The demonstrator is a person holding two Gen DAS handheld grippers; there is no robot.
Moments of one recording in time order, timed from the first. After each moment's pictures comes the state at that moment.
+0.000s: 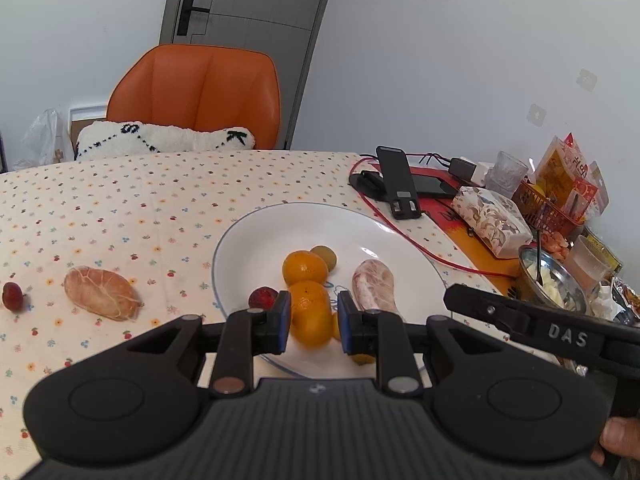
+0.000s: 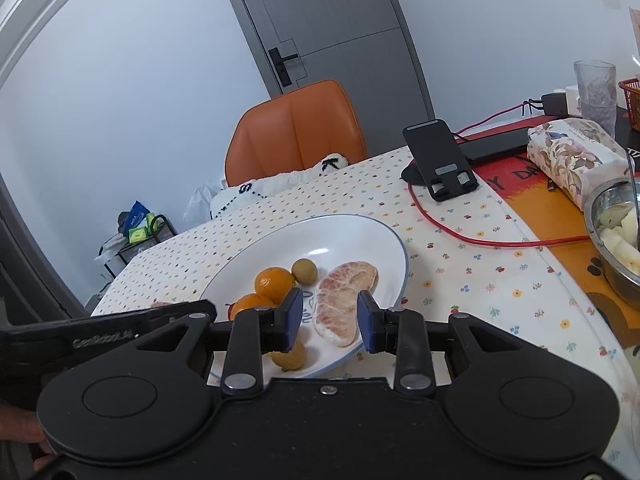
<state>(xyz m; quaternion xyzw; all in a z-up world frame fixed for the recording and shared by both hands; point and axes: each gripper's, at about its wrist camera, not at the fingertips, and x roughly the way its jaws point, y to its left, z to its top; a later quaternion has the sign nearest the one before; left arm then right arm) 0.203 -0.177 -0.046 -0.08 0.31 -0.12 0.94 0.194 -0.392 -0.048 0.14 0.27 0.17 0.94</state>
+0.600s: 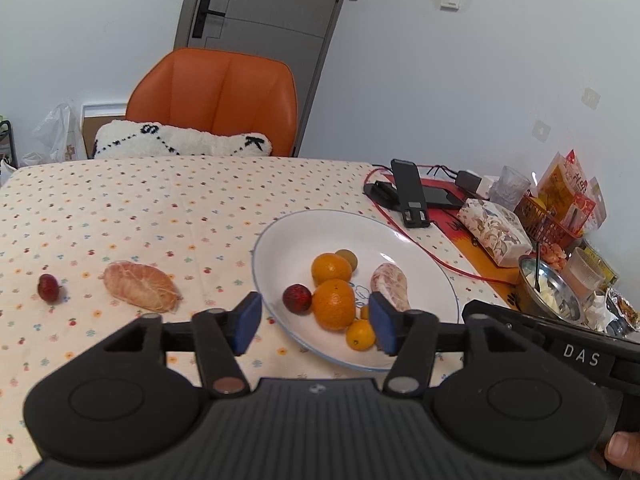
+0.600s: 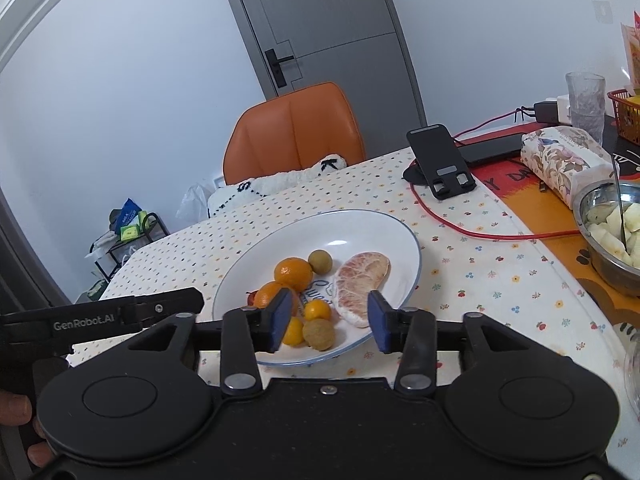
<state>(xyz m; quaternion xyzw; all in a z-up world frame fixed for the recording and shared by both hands) 0.181 -0.142 -0.033 -0.10 0.30 -0.11 0.94 0.169 -0.373 -0.035 0.13 0.27 0.15 0.94</state>
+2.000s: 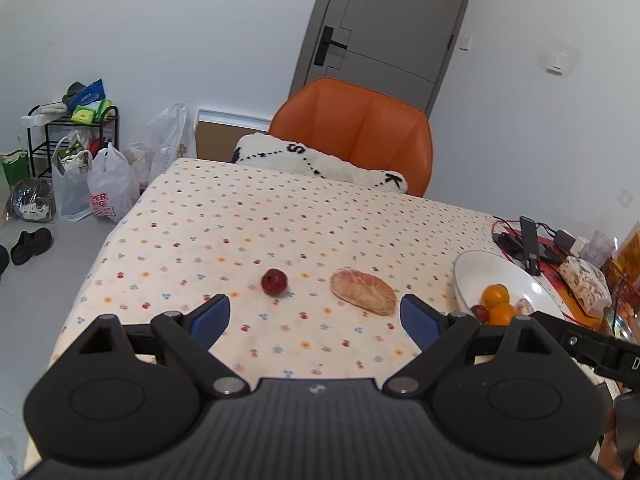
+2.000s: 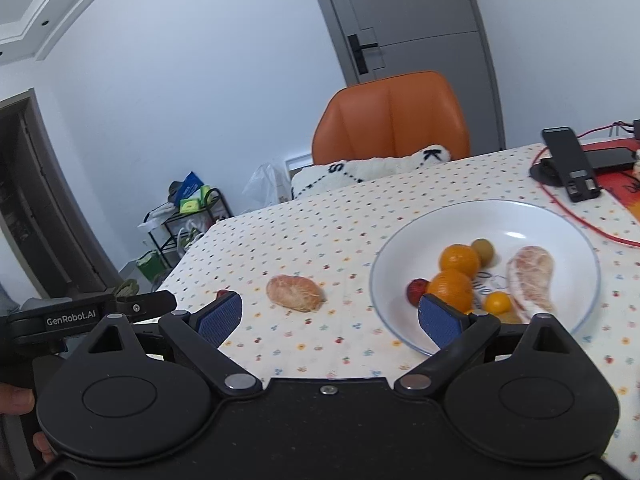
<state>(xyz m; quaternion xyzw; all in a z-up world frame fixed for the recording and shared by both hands) 0.127 0.009 -0.035 -0.14 0.27 0.04 0.95 0.164 -0.257 -0.030 0.10 0.27 0.24 0.93</state>
